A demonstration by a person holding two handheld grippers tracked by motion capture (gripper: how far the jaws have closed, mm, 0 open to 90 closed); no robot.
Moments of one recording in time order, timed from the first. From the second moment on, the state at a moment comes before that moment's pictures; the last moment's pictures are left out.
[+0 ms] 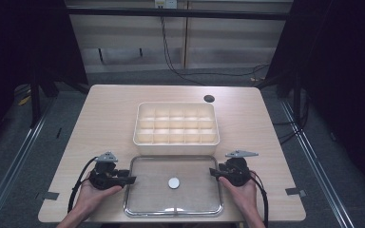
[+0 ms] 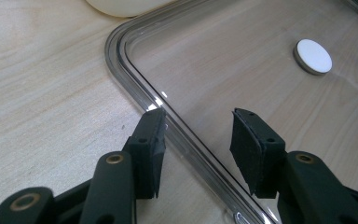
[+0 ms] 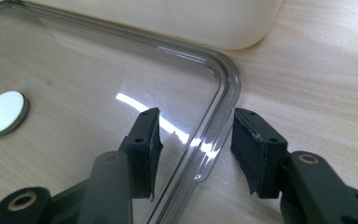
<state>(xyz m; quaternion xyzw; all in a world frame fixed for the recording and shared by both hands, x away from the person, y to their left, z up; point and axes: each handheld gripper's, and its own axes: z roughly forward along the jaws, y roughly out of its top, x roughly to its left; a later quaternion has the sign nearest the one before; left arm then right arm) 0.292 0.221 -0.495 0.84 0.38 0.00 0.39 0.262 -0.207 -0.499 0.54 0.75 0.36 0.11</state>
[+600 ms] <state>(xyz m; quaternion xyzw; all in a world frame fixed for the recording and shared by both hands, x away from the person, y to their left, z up) 0.289 0.219 -0.495 0.85 0.37 0.01 0.38 0.266 -0.226 -0.504 0.61 0.67 0.43 0.03</state>
